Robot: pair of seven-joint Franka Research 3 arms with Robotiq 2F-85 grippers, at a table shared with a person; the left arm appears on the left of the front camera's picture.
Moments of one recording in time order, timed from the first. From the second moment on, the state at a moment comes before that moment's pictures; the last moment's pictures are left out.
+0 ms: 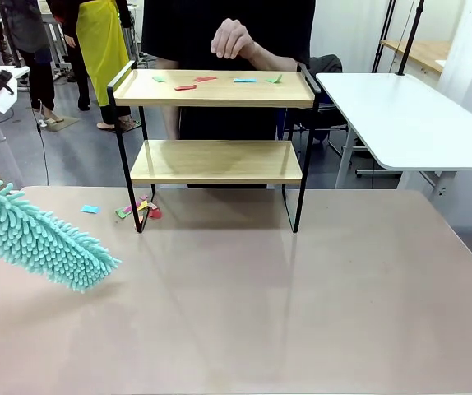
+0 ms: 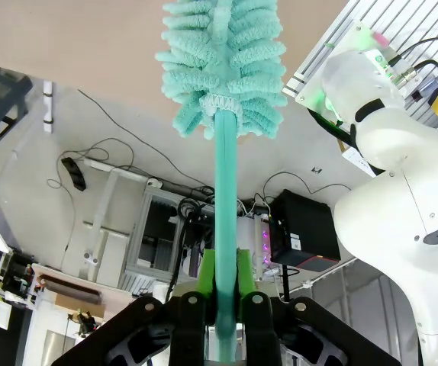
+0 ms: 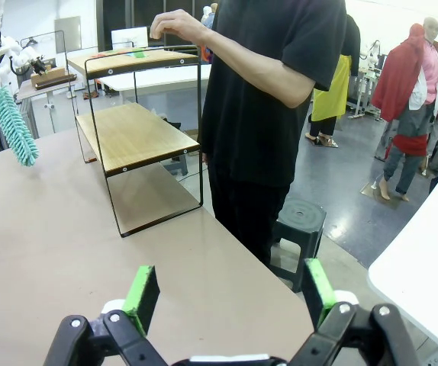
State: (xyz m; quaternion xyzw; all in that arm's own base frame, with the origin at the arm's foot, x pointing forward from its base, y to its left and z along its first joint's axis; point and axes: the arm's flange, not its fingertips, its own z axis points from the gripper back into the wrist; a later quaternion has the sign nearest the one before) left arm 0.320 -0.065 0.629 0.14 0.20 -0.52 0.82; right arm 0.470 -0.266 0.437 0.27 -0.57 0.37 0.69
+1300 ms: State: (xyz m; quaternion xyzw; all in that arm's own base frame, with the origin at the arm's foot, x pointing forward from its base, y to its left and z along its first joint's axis) left arm 0.320 -0.065 0.629 0.14 0.20 -0.52 0.82; right arm 0.470 -0.266 0.437 0.27 -0.57 0.37 0.69
